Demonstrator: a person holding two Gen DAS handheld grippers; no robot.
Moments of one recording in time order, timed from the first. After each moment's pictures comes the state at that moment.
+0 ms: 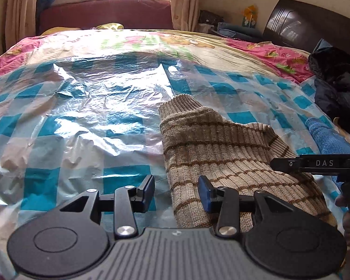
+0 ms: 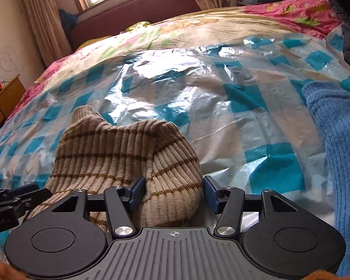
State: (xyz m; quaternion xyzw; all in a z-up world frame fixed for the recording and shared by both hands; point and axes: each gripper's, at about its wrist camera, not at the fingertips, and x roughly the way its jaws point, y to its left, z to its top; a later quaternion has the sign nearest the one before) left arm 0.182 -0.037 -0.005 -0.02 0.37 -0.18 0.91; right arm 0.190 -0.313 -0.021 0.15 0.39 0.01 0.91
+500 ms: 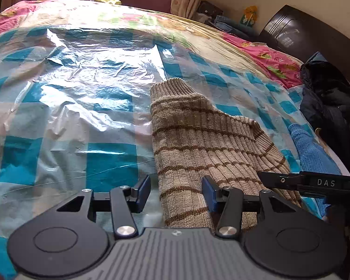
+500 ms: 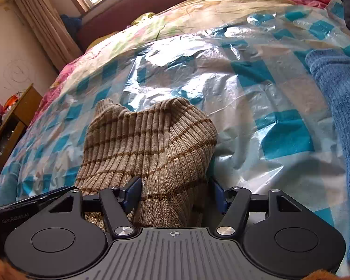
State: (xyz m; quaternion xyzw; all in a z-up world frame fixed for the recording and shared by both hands) left arm 0.193 -0.023 -0.019 -0.11 0.43 -0.22 0.87; right arm 0.171 -0.311 -0.014 0.21 0.42 0.06 0.88
